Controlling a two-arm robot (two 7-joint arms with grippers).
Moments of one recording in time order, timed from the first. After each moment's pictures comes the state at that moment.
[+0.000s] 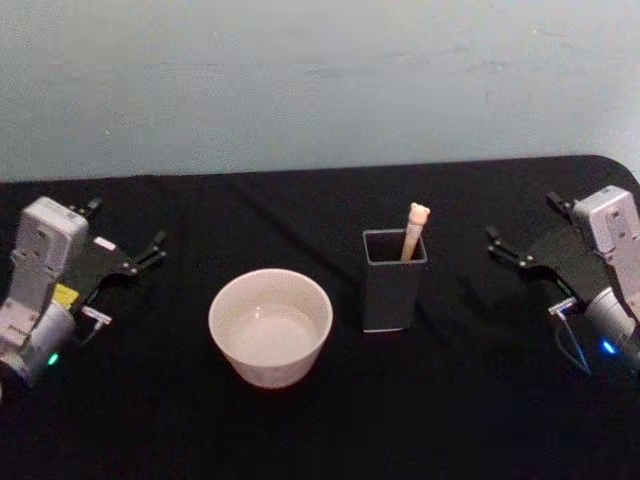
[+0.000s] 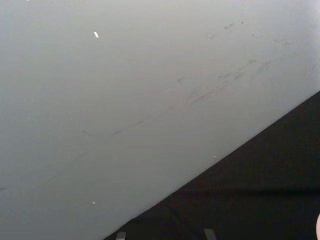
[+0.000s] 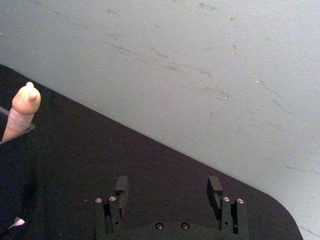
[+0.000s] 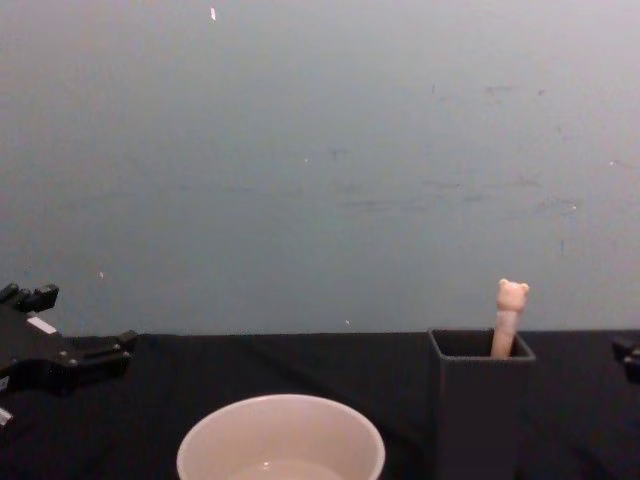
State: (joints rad) left arm -0.20 0.60 0.45 -1.41 -0.25 -0.12 0.03; right arm 0.20 0.60 -0.45 -1.41 0.25 -0.12 -0.03
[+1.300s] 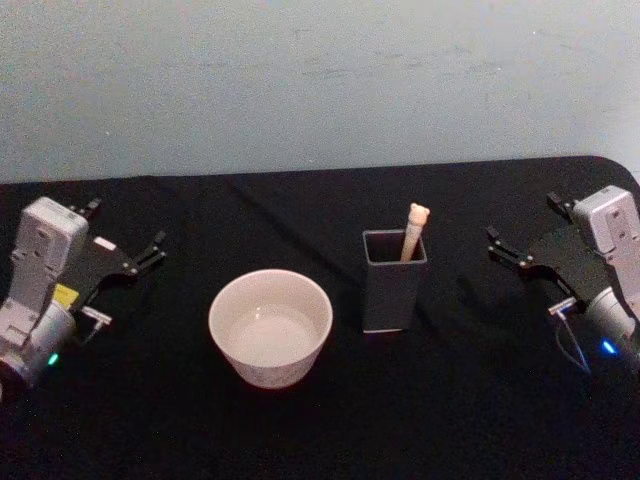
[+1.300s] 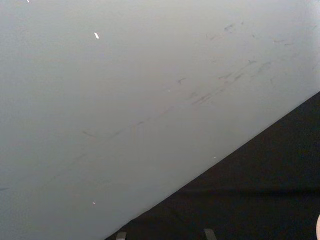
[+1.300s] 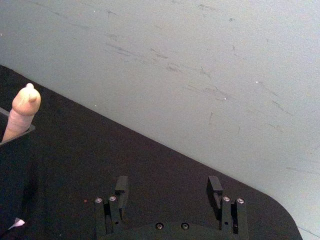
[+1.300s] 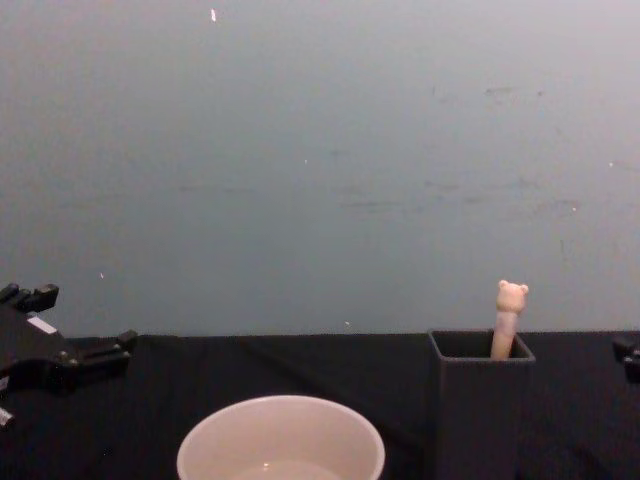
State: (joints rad) left arm -0.20 0.60 0.45 -1.41 -0.25 -0.12 0.03; right arm 0.20 0.60 -0.45 -1.41 0.25 -0.12 -0.03
